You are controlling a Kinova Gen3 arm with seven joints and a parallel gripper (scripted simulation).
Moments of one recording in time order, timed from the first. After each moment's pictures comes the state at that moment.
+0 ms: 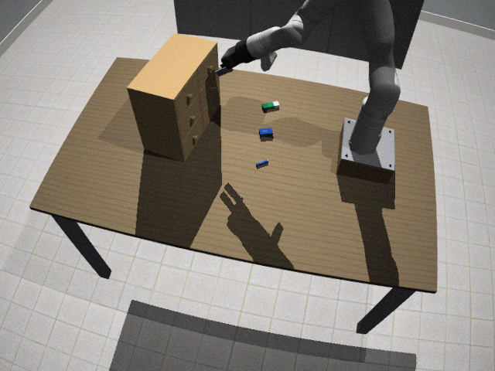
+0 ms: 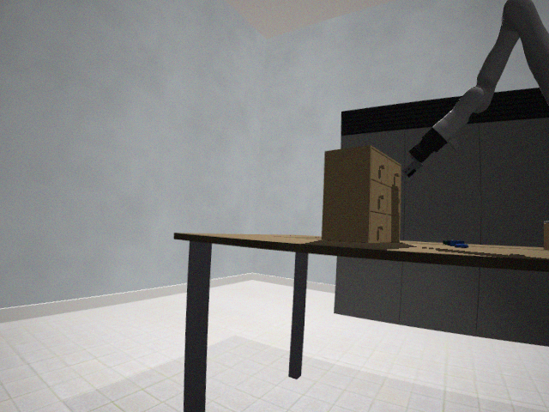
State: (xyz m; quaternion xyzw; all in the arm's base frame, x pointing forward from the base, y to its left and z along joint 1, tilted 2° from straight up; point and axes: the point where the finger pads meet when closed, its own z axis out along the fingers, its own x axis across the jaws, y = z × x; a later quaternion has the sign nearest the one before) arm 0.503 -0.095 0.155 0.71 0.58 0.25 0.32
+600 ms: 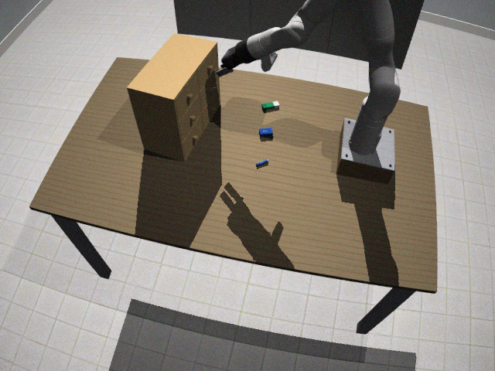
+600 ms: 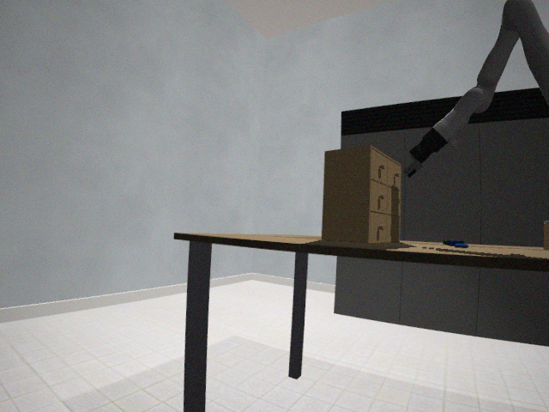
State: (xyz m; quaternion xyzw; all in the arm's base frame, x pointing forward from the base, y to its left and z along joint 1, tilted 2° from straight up) arm 0.501 -0.094 0.154 0.71 0.58 0.25 0.32
